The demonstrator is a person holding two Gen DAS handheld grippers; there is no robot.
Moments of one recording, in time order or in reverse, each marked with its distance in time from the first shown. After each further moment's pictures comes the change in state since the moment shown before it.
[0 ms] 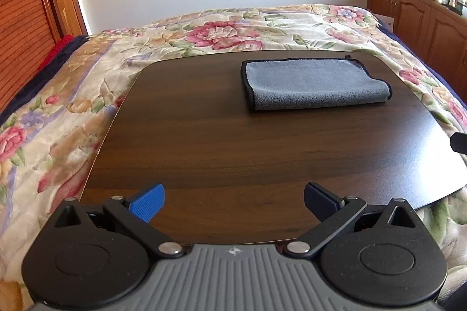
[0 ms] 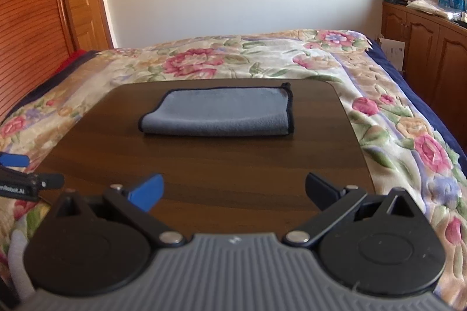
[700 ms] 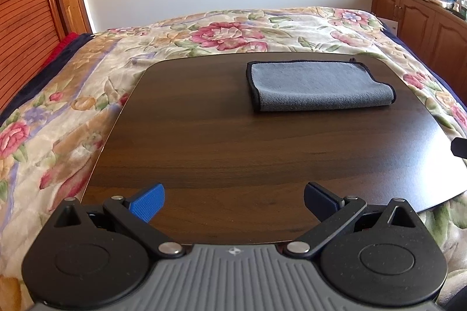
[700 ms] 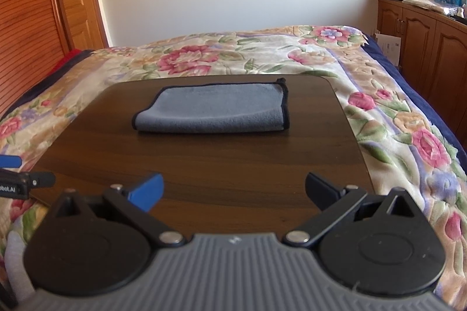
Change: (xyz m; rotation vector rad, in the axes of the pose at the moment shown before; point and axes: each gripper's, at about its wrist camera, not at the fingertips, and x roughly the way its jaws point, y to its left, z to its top) left arm -0.001 0.003 0.001 -0.027 -0.004 0.009; right arm 0.004 -0.002 -0.001 0.012 0.009 -0.013
